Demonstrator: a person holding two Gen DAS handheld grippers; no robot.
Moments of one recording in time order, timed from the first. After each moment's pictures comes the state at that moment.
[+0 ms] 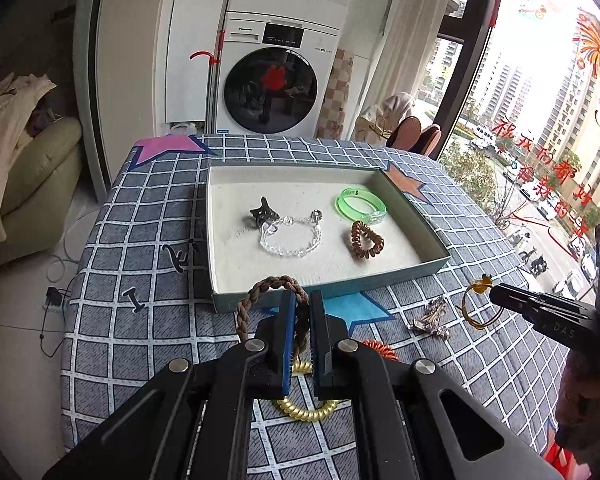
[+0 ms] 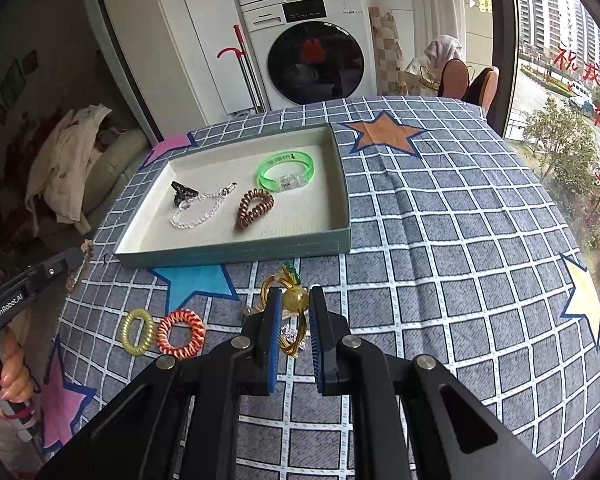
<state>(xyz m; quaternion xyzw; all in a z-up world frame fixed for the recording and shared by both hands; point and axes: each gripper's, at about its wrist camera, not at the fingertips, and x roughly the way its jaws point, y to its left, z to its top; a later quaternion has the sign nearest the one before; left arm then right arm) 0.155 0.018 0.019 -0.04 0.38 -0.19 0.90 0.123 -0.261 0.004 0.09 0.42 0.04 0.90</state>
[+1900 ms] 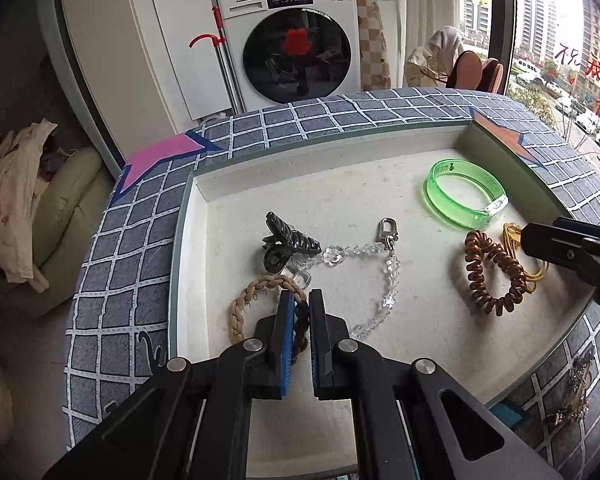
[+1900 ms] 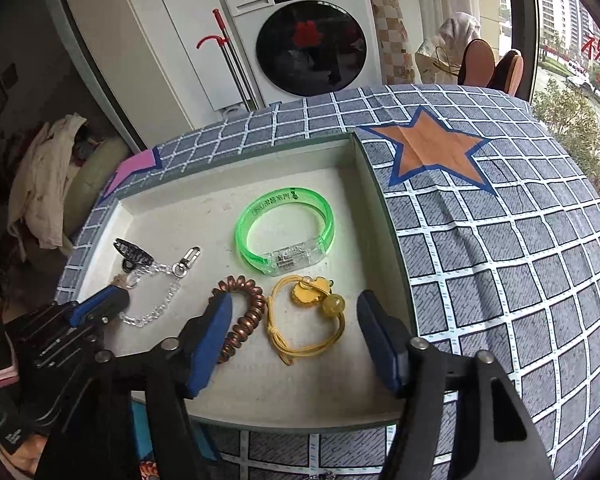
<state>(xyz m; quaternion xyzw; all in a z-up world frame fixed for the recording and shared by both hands) 0.277 -0.049 -0.048 0.11 0.42 -0.09 0.90 0.268 -0.251 -0.043 0.12 0.44 0.04 0.89</state>
